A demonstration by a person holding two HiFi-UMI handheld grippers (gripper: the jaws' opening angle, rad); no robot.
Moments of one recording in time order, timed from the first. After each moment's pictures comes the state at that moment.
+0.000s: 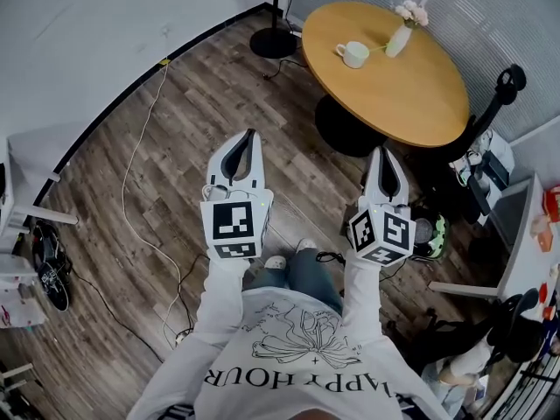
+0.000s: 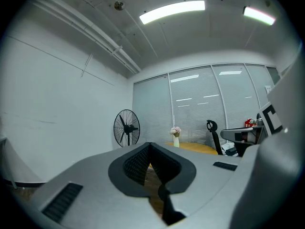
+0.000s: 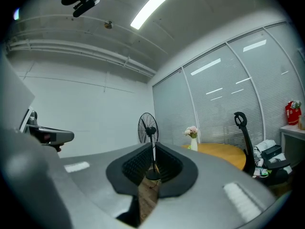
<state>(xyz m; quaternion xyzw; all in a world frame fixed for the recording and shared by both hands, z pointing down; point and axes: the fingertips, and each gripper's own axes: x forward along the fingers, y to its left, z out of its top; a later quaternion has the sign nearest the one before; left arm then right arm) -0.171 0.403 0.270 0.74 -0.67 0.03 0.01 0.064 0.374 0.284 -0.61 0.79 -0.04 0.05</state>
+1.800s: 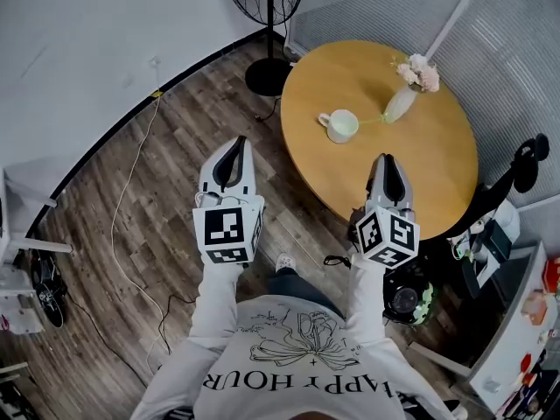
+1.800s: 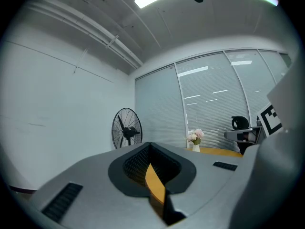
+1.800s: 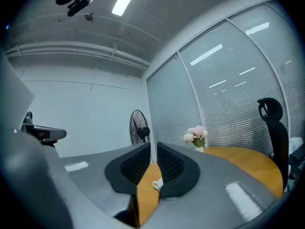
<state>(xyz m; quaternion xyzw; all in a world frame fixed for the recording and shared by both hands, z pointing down) -0.110 0.018 0.263 0.71 -0.70 0.04 0.00 0.155 -0.041 0.292 -0.59 0.80 -0.07 0.06</state>
